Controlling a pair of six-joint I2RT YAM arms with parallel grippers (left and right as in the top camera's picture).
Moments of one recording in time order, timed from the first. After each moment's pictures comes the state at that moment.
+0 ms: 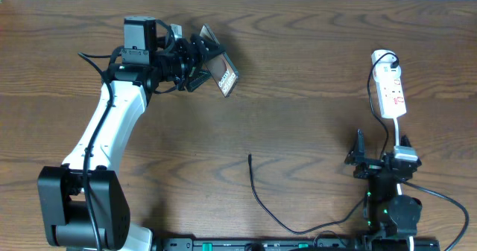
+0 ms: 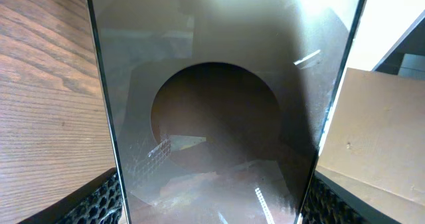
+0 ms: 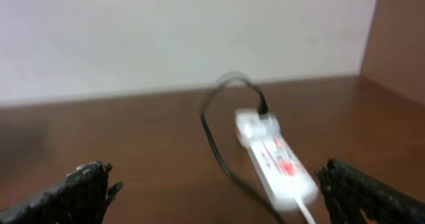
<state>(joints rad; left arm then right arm) -0.08 1.67 1.26 -0.37 0.84 -1.00 0.00 0.01 0.01 0.00 0.11 0.07</state>
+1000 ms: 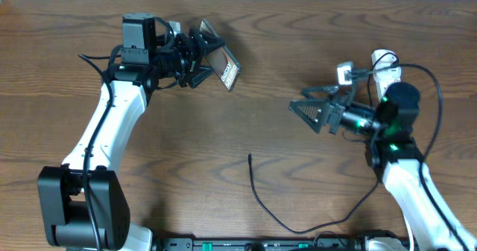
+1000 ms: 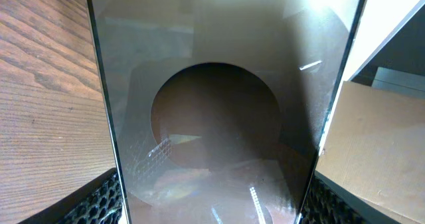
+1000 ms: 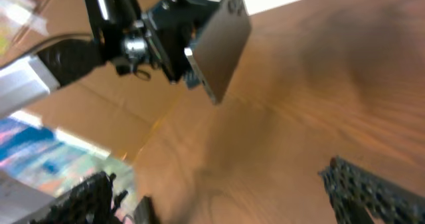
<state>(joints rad) -0.08 1.67 1.26 -0.30 0.86 -1.13 0.03 1.27 0.64 0.35 -1.13 0.56</state>
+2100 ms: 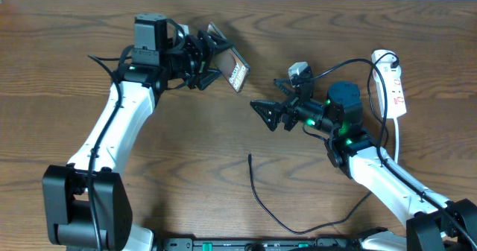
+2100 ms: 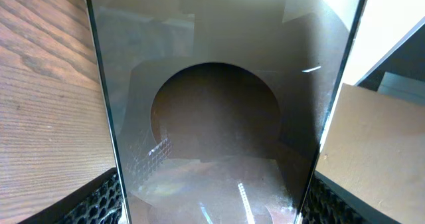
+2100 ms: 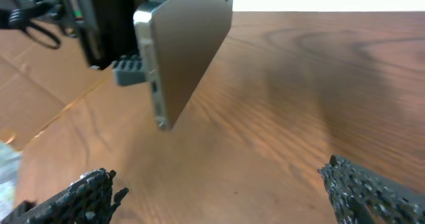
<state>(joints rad) -0.14 1.67 1.26 -0.30 0.80 -1.20 0.34 1.43 0.65 0.49 -0.65 0.26</state>
